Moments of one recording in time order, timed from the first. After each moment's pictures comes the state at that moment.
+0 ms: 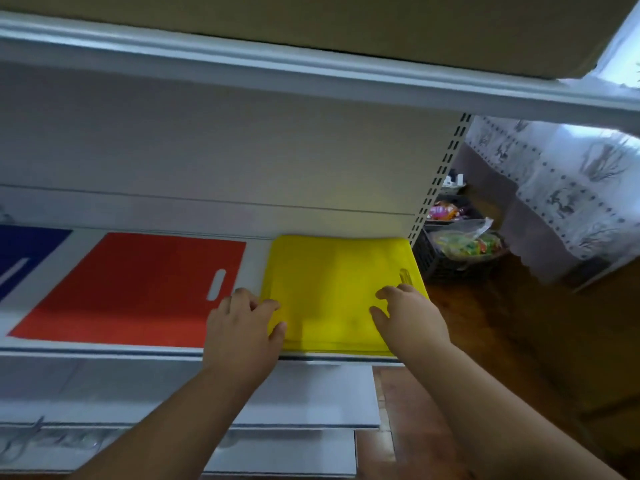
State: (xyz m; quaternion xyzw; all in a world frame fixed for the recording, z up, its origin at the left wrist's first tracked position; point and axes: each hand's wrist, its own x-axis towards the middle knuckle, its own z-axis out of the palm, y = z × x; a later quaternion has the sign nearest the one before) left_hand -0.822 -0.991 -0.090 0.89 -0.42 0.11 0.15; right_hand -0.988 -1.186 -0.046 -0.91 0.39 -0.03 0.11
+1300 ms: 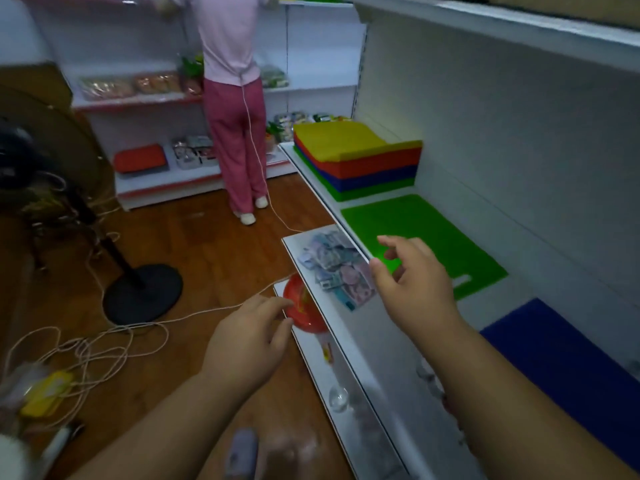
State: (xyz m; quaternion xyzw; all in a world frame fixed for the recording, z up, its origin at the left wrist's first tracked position) left_hand -0.455 -0.271 -0.071 0.96 0.09 0.12 0.23; right_hand -0.342 -0.477 -0.005 -0.92 -0.18 -0.10 0.35
